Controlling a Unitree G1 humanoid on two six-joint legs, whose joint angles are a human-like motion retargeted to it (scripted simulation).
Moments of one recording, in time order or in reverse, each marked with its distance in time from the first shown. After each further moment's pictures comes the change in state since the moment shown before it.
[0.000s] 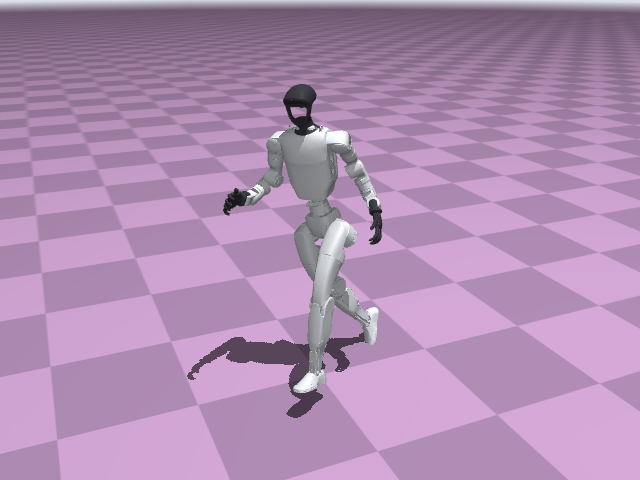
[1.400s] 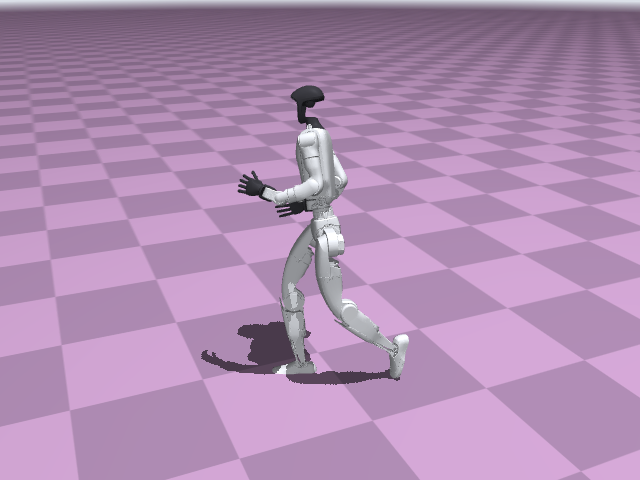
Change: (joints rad) left arm -0.552 0.083 -0.417 -0.805 0.060 0.074 0.015; right arm 0.296 0.319 0.043 0.104 0.092 -0.038 0.000; waist -0.633 0.265 -0.070; left_leg 0.818 -0.092 -0.122 0.295 0.520 -0.318; right_leg -0.663 -0.110 -0.096 0.205 -0.668 -0.370
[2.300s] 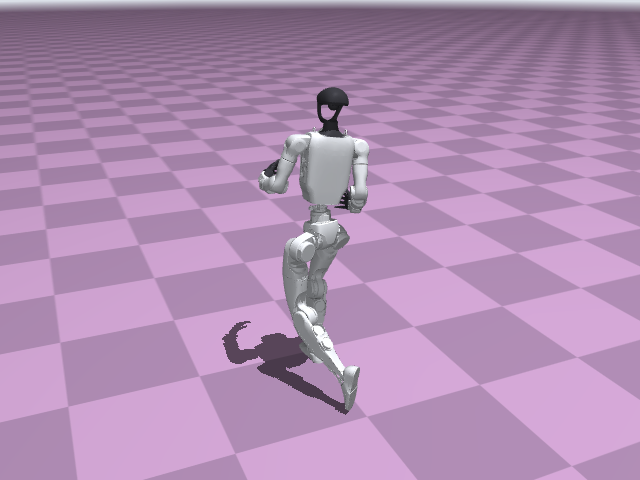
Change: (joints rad) left arm -0.162 0.146 -0.079 0.152 -0.016 0.027 -0.177; right arm -0.074 -0.037 -0.034 0.044 -0.014 0.102 0.114; waist -0.033 0.071 -0.036; left_leg -0.060 0.149 -0.106 0.203 0.043 -0.046; right_leg 0.058 0.017 -0.195 0.037 -0.053 0.000
